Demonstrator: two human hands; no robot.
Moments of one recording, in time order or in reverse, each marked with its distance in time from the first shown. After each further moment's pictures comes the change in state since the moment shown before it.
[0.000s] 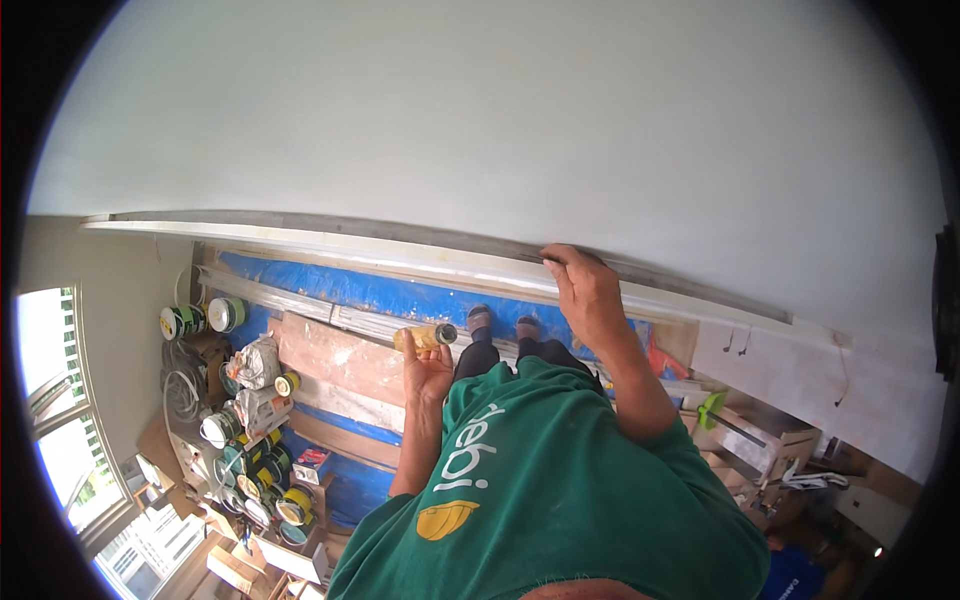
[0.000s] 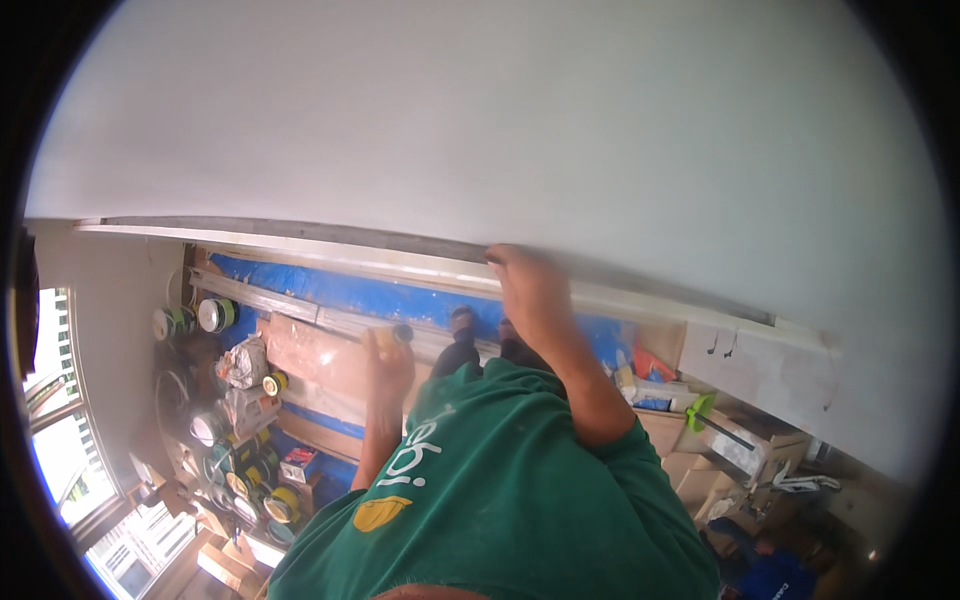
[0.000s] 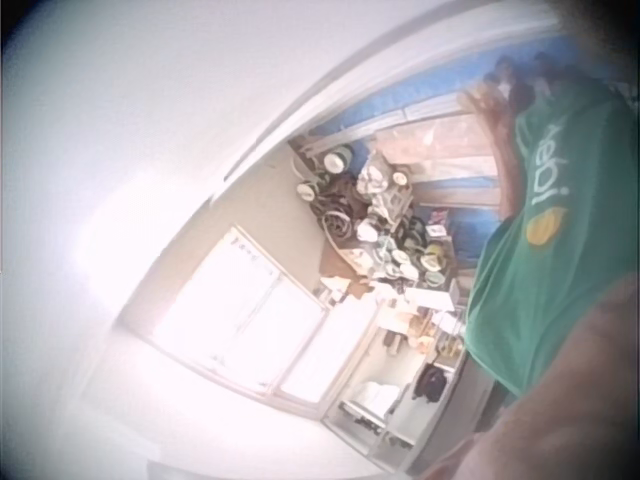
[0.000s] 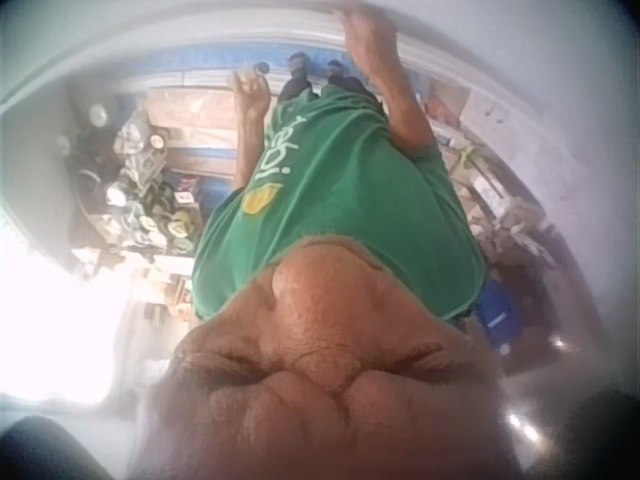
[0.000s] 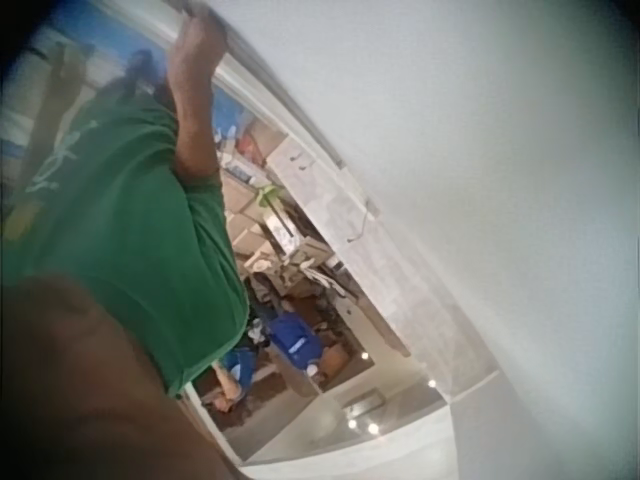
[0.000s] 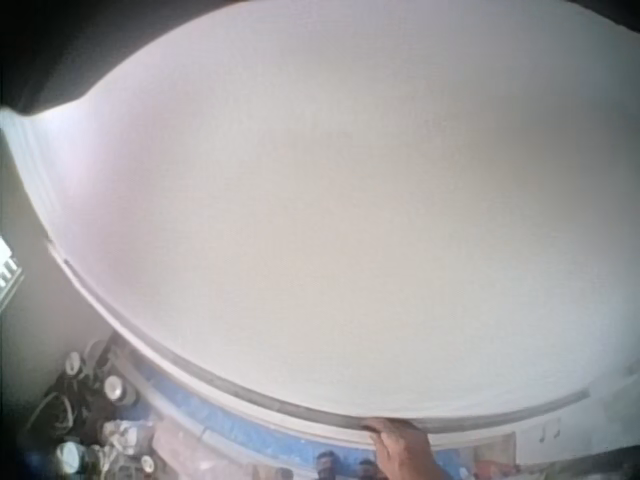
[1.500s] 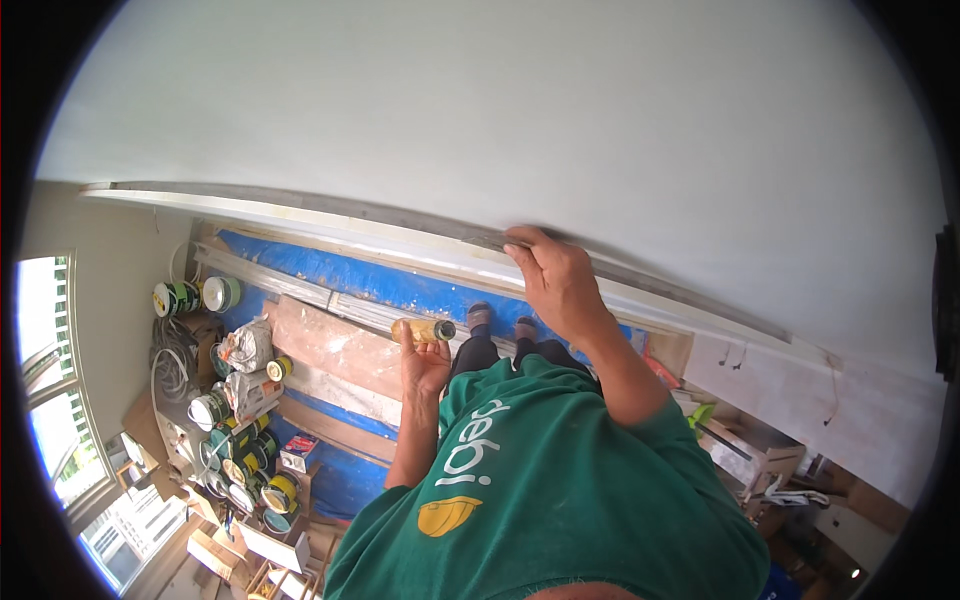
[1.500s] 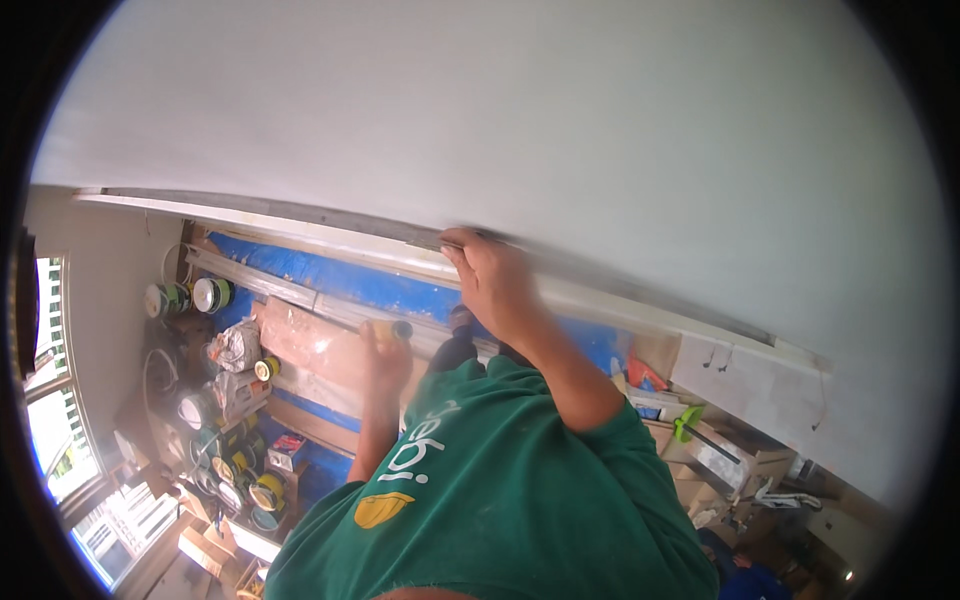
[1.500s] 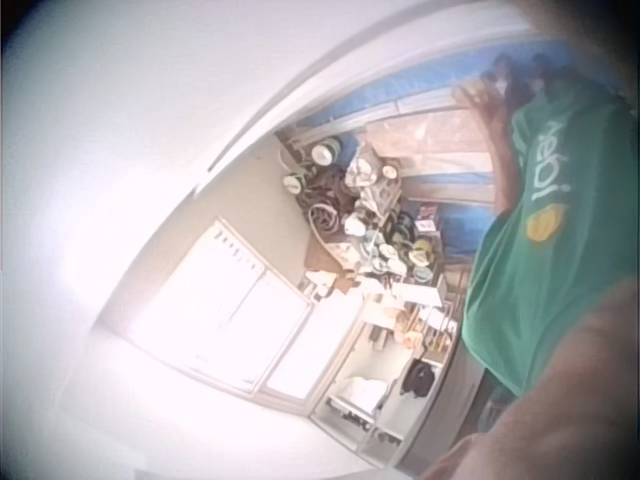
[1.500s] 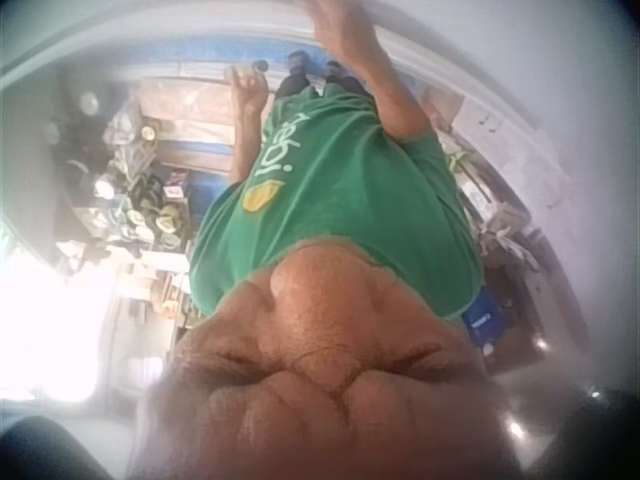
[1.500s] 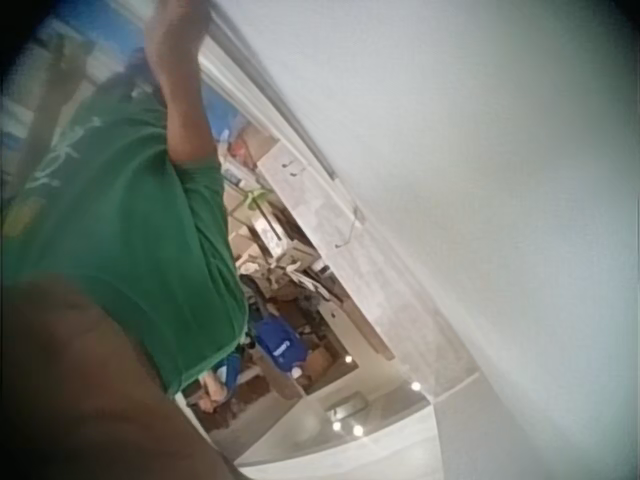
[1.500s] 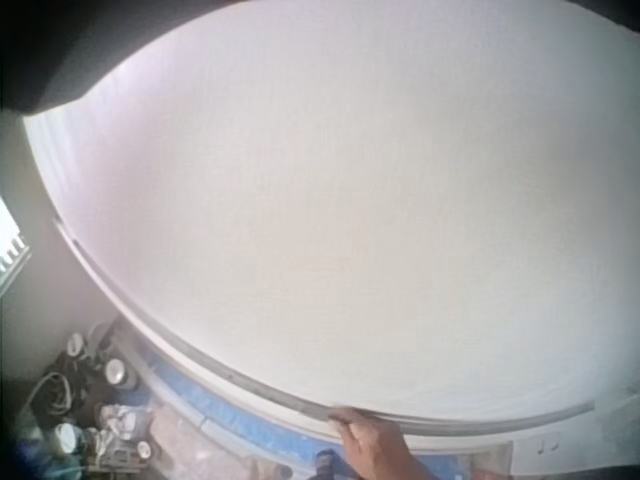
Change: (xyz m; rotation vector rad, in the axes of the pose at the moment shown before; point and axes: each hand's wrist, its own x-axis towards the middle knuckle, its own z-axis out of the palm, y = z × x) left_hand 0.006 0.029 0.000 -0.104 0.043 -0.029; right_hand 0.043 -0.064 0.040 0.124 -0.105 -0.021
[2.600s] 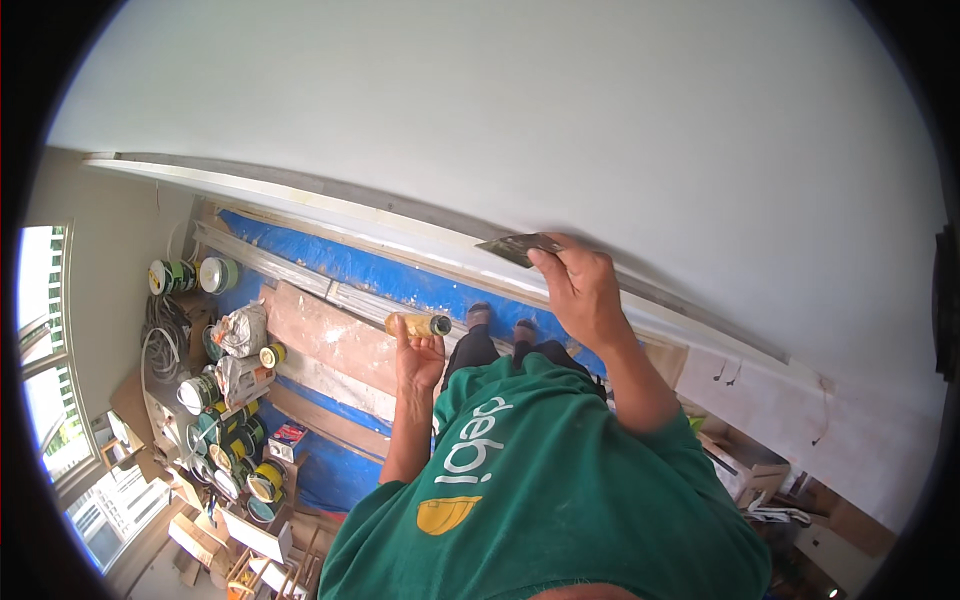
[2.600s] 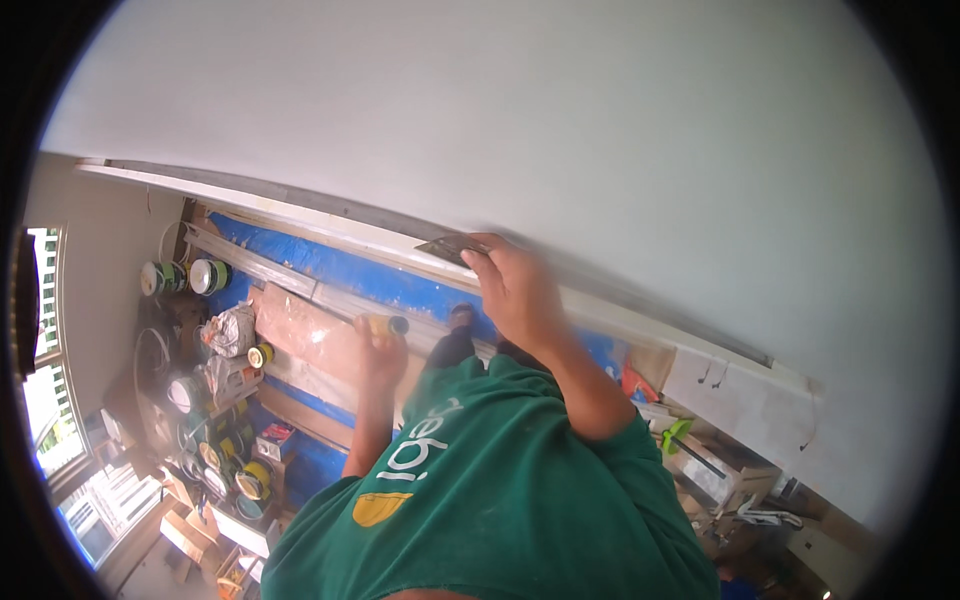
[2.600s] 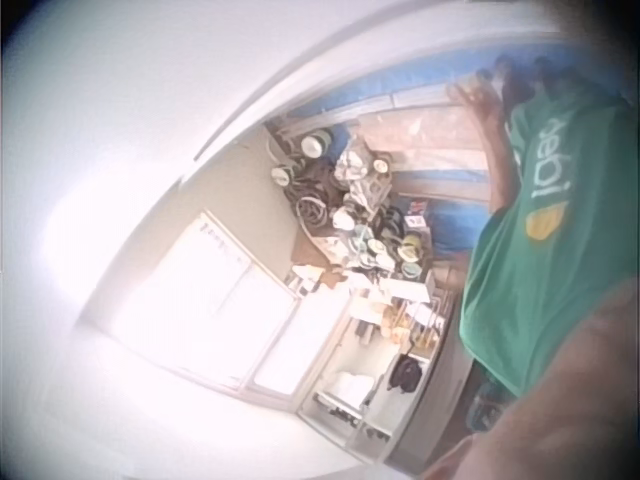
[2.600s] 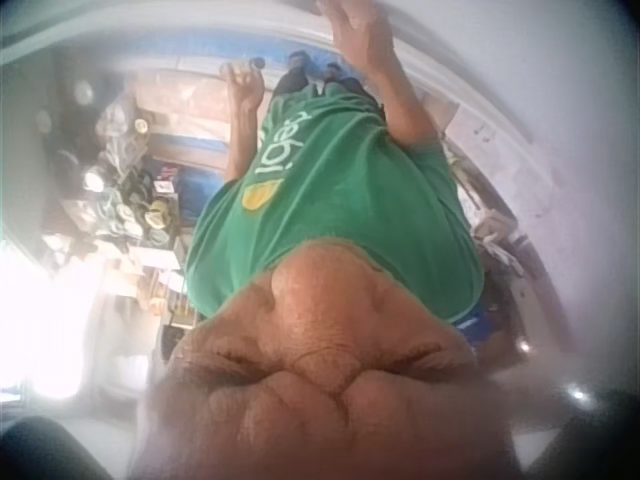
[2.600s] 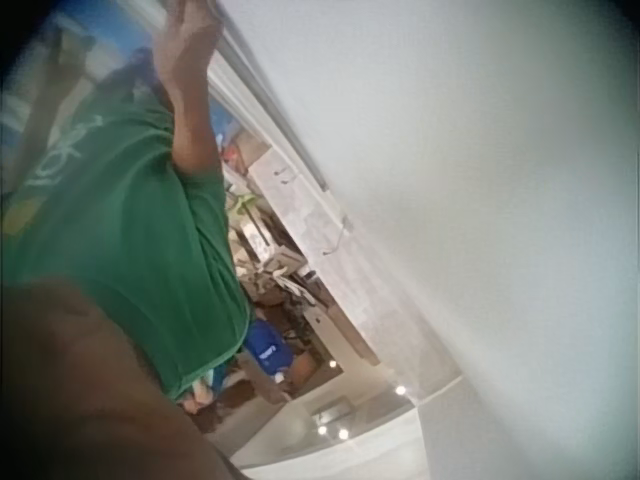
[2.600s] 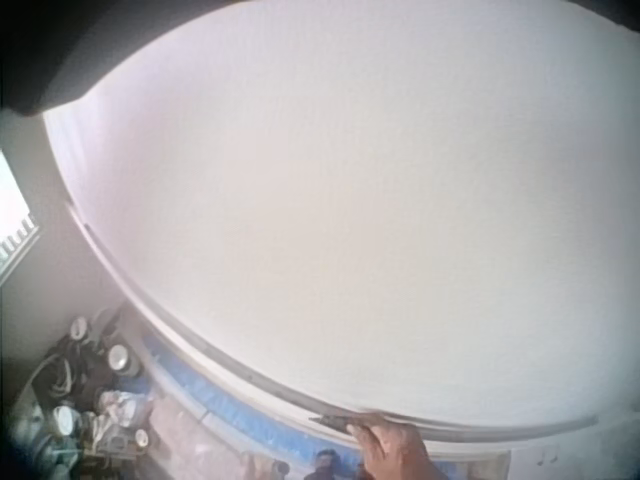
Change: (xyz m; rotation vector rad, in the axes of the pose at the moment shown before) left_hand 0.020 0.027 -0.016 0.033 0.010 0.104; right_hand 0.008 -0.015 0.009 0.080 -0.017 0.074
